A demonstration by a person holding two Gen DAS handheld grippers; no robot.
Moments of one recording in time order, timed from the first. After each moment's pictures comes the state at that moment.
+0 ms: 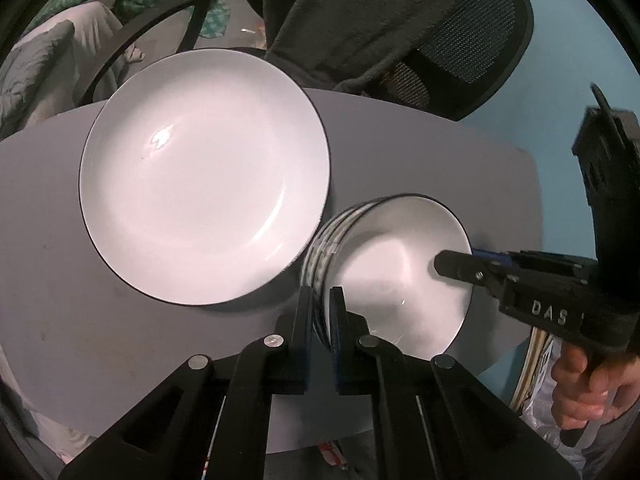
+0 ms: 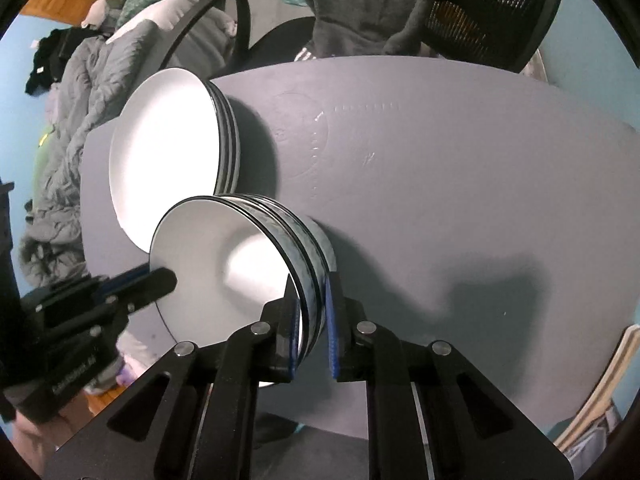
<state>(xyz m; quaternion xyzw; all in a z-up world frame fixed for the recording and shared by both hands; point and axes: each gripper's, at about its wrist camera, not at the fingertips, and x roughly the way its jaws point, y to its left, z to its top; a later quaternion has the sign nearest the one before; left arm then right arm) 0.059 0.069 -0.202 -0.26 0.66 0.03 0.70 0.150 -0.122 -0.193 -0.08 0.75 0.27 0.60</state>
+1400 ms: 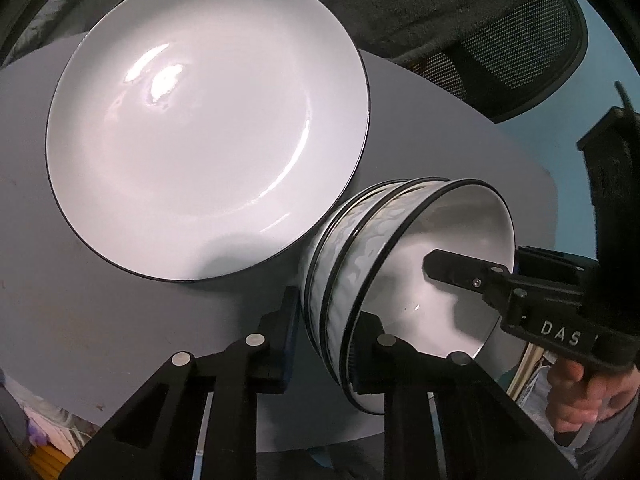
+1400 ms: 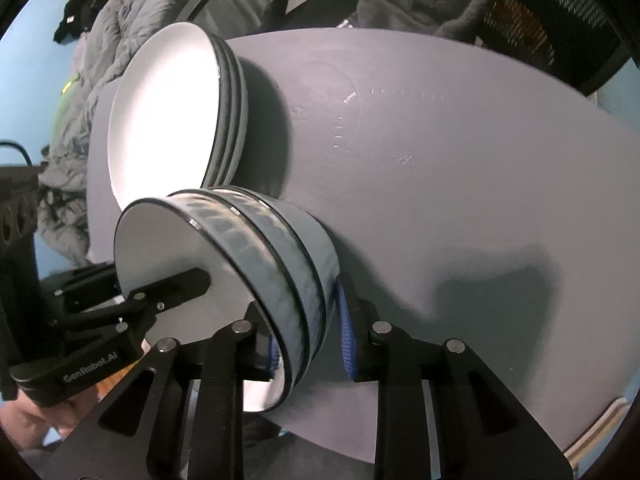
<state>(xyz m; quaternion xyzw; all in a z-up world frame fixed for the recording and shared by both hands) 0.060 0.052 -0.250 -0.31 0.68 0.07 0.66 0.161 -0.102 -0.221 -0.12 0.75 0.35 0.55</state>
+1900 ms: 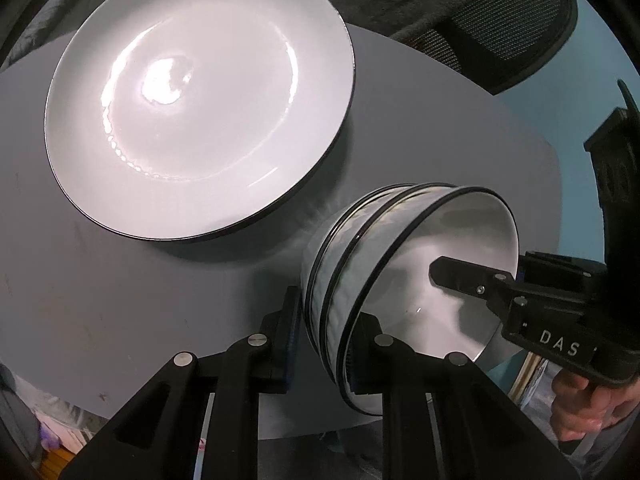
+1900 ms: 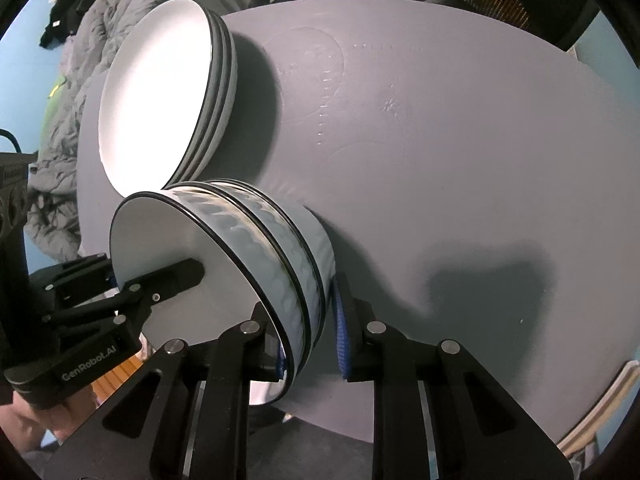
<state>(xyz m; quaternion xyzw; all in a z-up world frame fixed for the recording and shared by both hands) 0.051 0.037 -0.252 -0.30 0.69 0.06 0.65 0.147 -0.115 -0.219 -0.12 0.76 0.32 0.55</state>
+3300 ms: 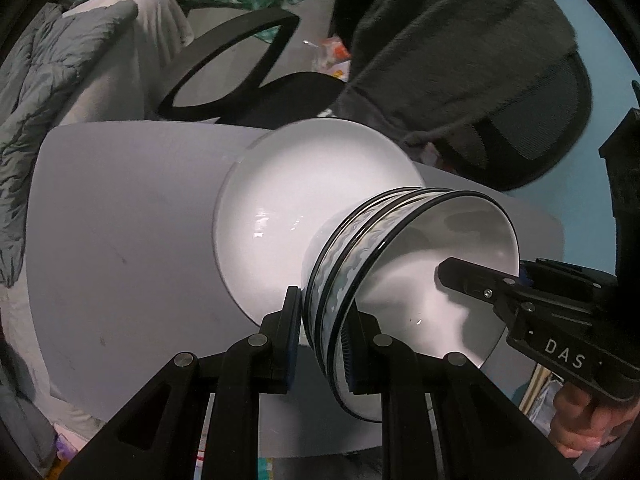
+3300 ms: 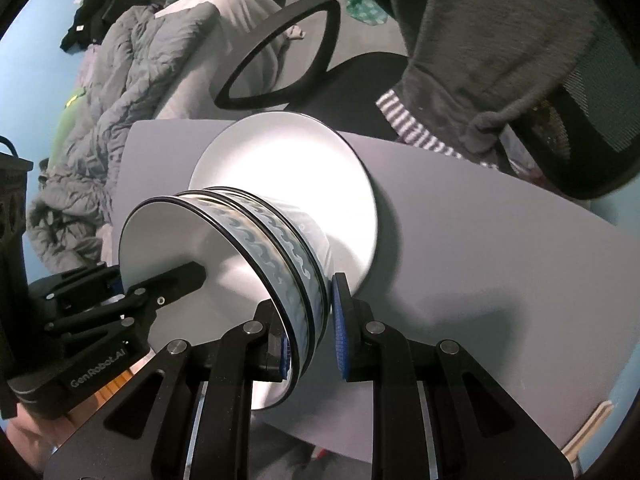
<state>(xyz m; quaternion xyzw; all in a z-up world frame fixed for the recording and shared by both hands) 0.079 0.147 -0.194 -0.28 0.66 0.12 0.69 0.170 0.004 -0.171 -0.13 0.72 0.35 0.59</state>
